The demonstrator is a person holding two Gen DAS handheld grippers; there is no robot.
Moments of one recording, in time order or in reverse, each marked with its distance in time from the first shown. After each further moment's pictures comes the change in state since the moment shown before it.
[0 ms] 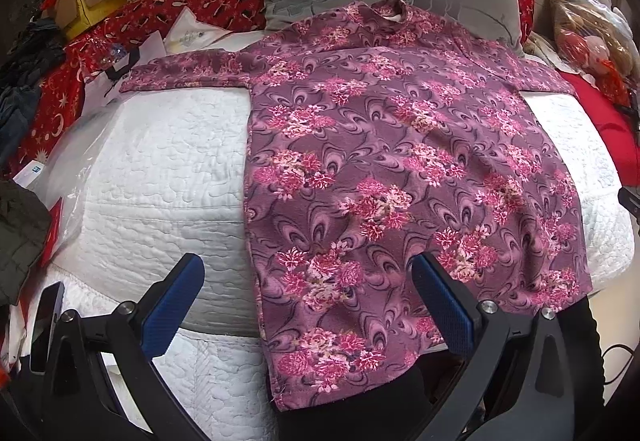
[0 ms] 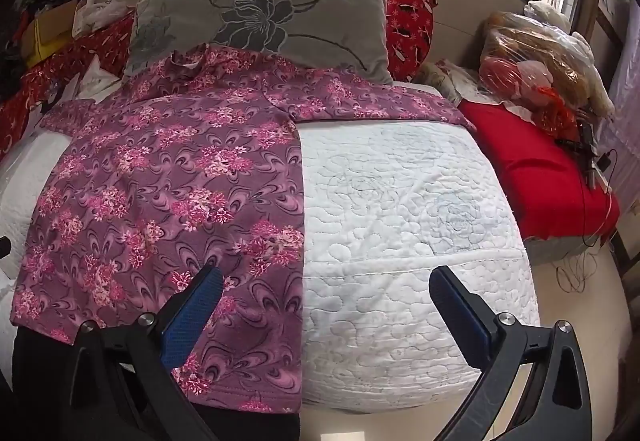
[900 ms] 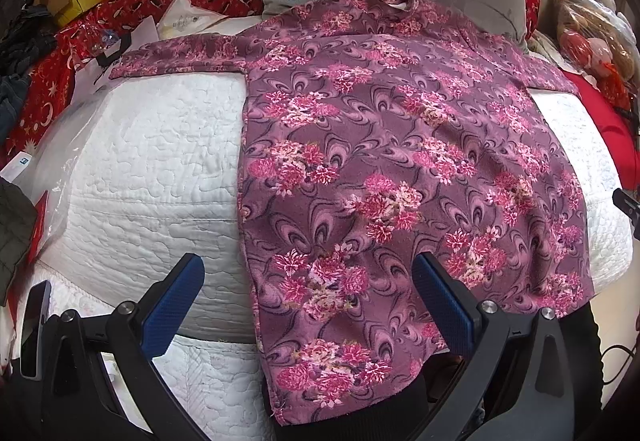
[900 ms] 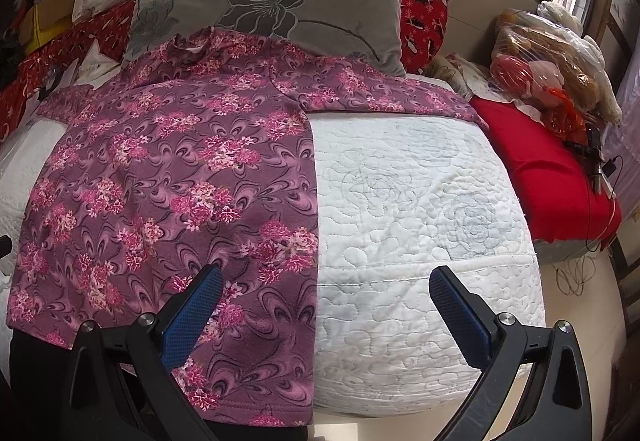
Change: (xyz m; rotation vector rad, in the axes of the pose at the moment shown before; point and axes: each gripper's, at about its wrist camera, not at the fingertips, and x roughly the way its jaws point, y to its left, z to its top) left arm 0.021 0.007 0.003 -0.014 0.043 -0.028; right arm 0.020 0.015 0.009 -0.030 0.046 0.000
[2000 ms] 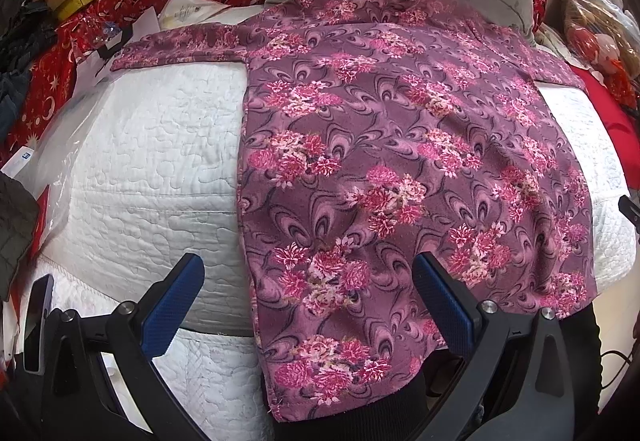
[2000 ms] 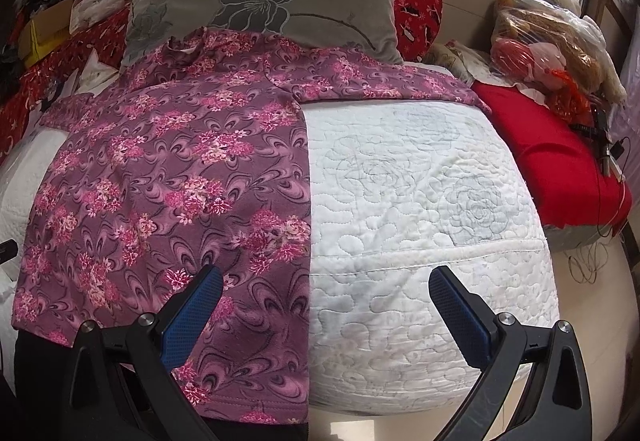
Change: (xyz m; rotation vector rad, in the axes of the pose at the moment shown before) left arm 0.006 -0.003 0.001 -0.007 0.039 0.018; right arm 0.008 -0.018 -0.012 0.049 0.010 0.043
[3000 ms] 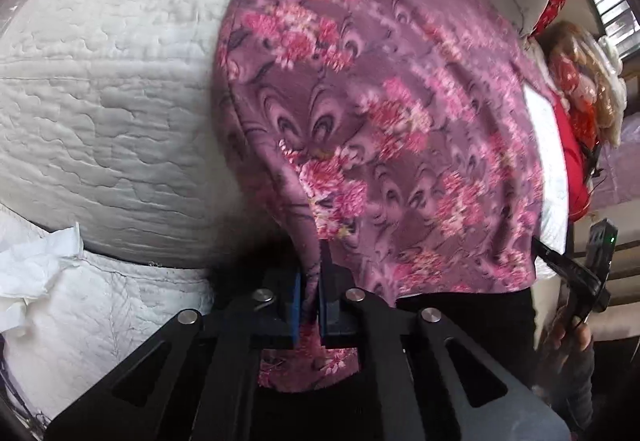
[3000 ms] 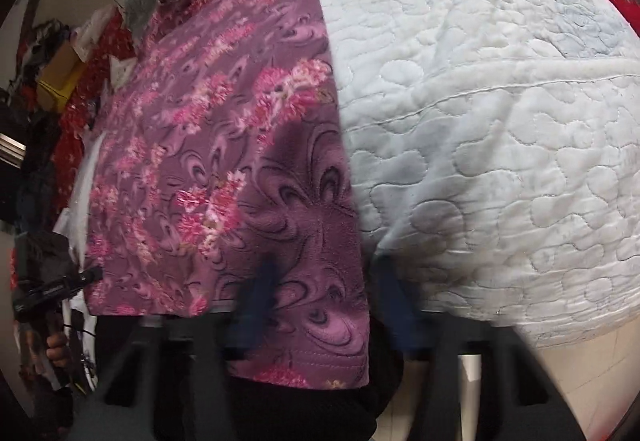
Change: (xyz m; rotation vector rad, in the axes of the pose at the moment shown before) left arm 0.039 0.038 -0.026 -0.210 0.293 -0.353; right arm 0.070 -0.040 -0.062 0.264 0.336 0.473
